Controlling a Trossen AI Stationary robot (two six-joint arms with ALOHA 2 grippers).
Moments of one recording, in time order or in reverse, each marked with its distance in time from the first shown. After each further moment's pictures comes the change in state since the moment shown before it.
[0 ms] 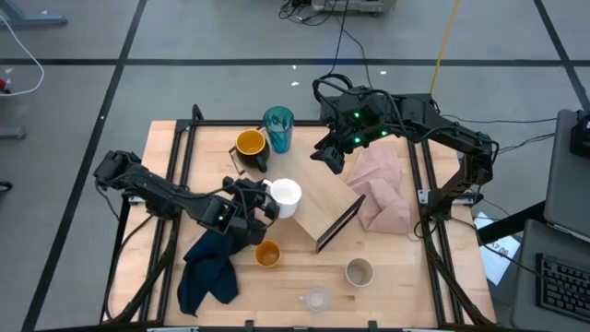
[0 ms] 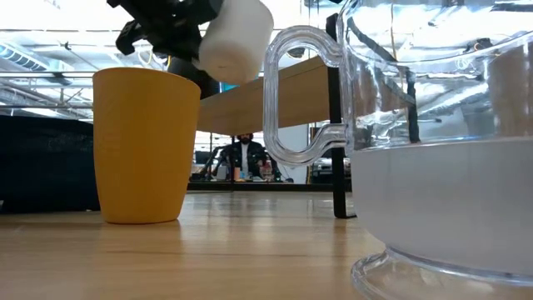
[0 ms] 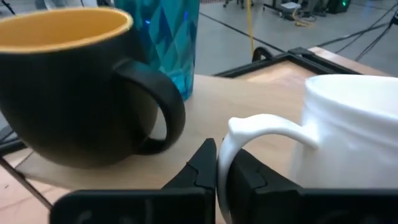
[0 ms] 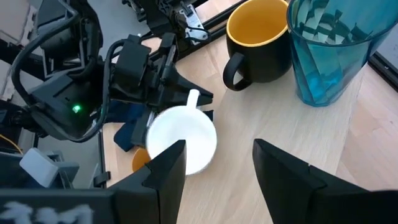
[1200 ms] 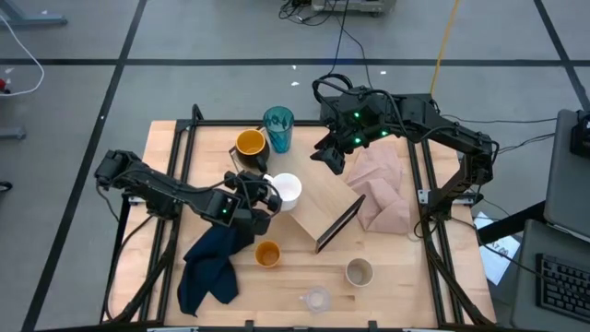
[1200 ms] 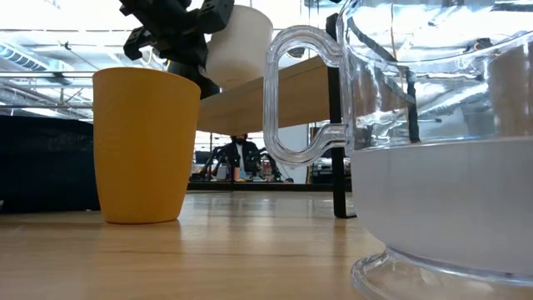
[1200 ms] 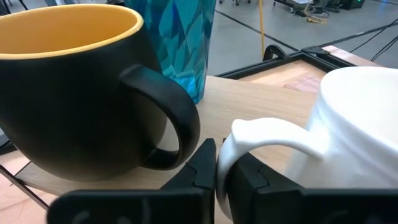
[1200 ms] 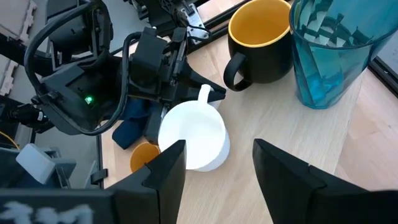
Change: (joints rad) left arm 0.073 0.000 0.000 0.025 0.034 0.030; right arm 0.001 0.000 0.000 -0.001 -0.001 -0.026
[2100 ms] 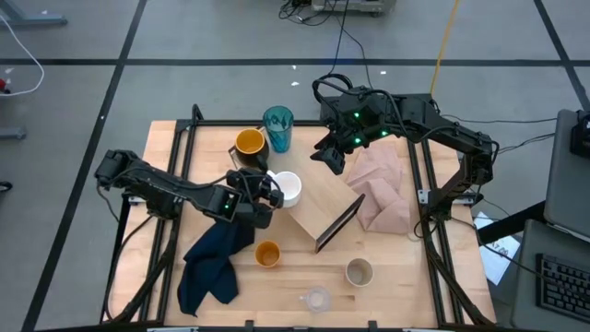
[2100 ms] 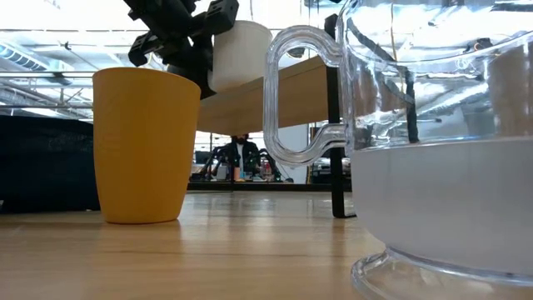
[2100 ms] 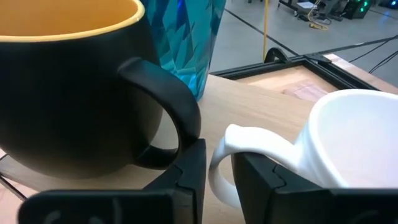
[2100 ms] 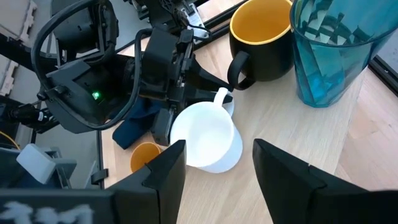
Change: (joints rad) left arm 0.043 0.000 0.002 0.034 0.041 -0.049; right arm 0.000 0.000 0.000 0.000 -0.001 0.002
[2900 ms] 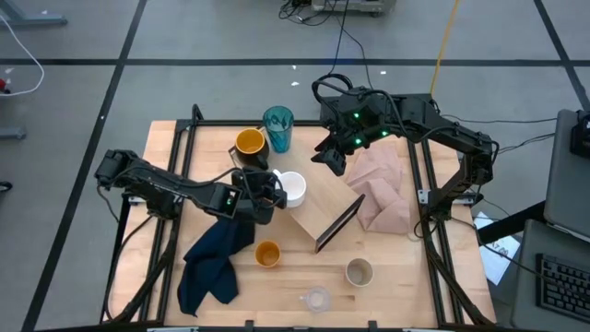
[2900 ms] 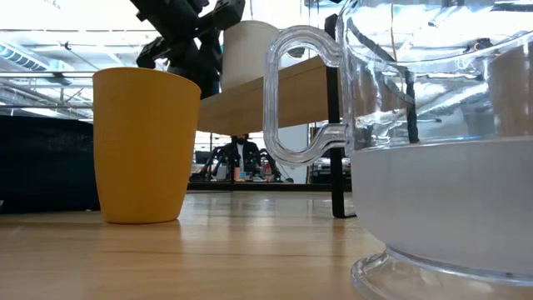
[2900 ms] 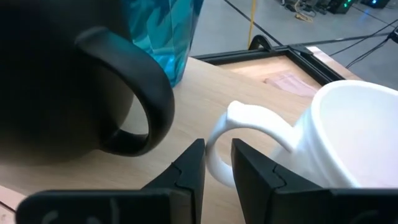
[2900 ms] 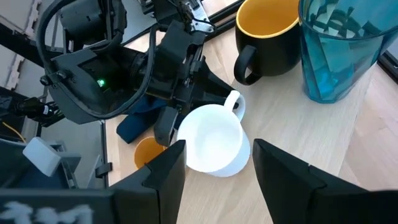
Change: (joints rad) left arm 0.021 0.000 0.000 0.073 0.115 -0.008; right arm 0.000 0.000 0.000 -0.013 -0.024 -0.006
